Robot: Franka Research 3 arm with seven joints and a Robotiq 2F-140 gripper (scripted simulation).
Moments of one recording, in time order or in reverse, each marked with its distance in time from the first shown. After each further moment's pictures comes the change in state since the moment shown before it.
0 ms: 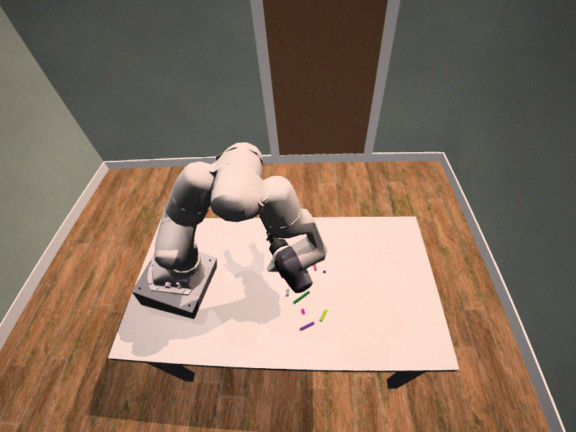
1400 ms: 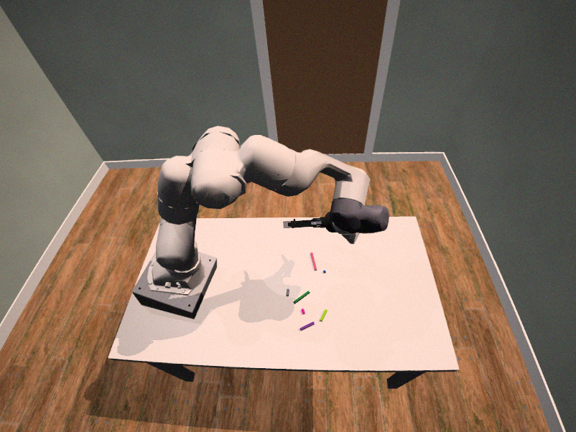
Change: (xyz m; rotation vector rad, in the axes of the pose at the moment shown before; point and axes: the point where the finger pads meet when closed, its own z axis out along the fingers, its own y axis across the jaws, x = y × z) arm -0.116 0.040 -0.151 0.317 0.728 -0.929
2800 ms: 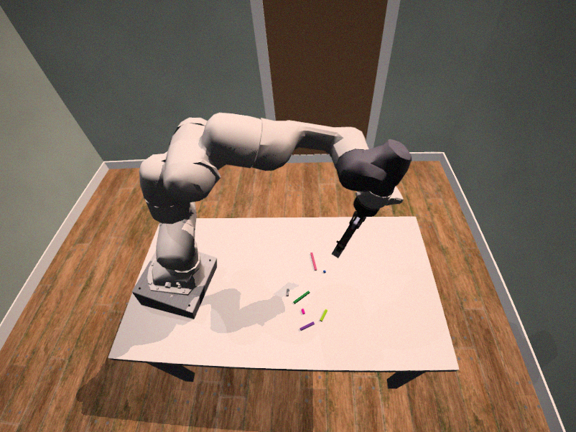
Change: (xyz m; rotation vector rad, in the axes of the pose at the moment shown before) arm 0.062 -0.006 -0.220 0.093 0.736 -0.611
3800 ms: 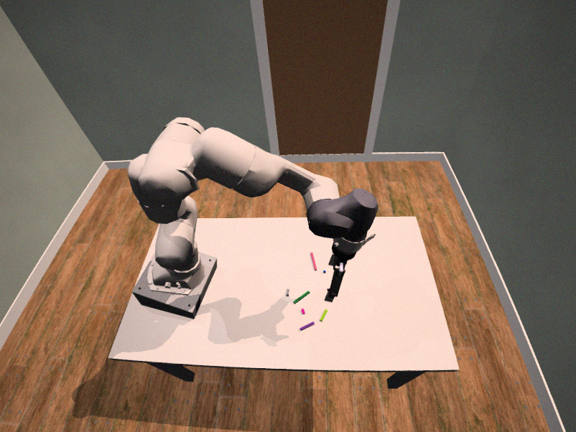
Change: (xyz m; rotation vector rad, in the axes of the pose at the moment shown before) arm 0.033 0.095 0.113 -0.056 0.105 -0.364
